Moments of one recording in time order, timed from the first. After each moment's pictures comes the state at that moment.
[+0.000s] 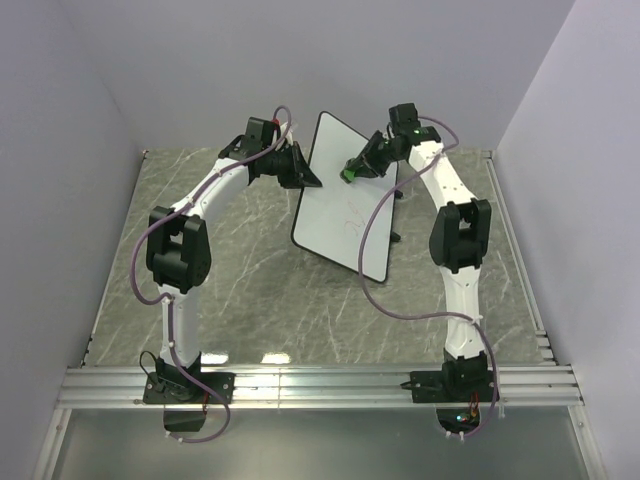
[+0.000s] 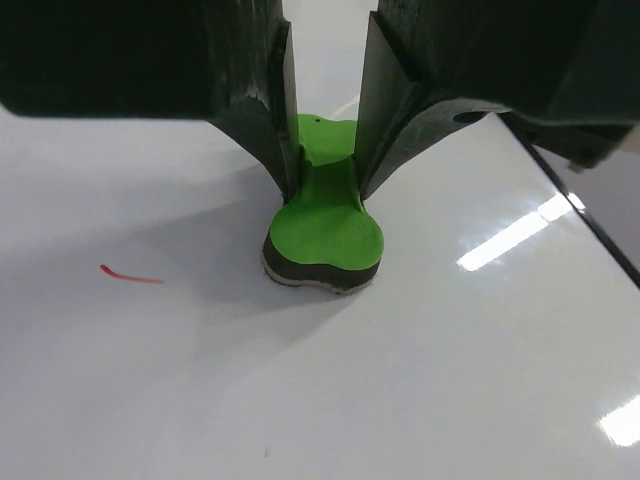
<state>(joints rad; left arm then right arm) -0.35 2.10 1.87 -0.50 0.63 -0.58 0.21 2.35 2.27 -0.84 -0.48 0.84</state>
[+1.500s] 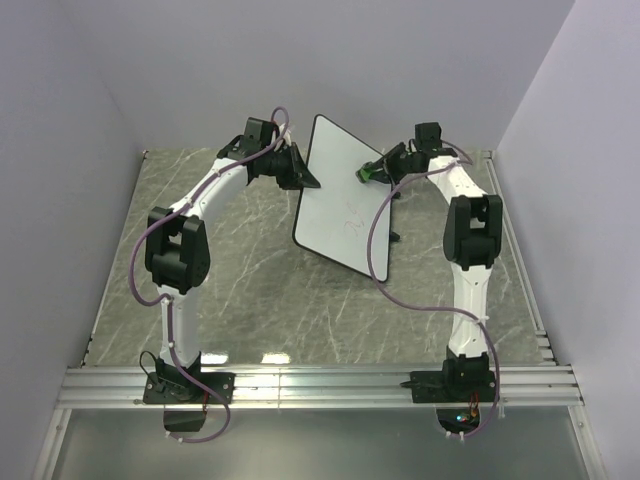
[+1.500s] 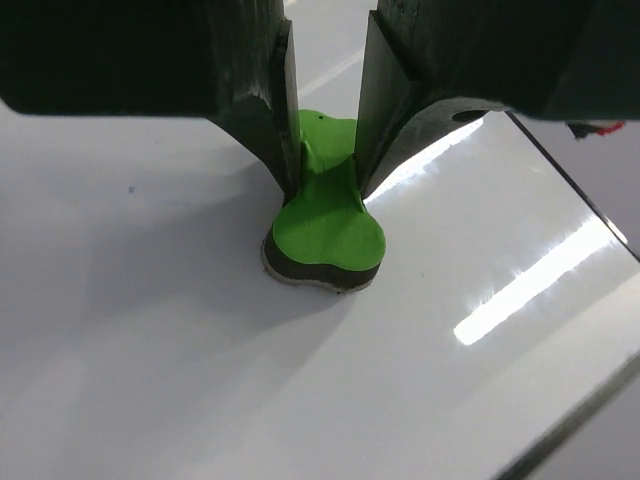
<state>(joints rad) -0.34 2.09 1.87 -0.52 0.62 -0.61 0.08 2.39 2.07 -0.53 -0.64 1.07</state>
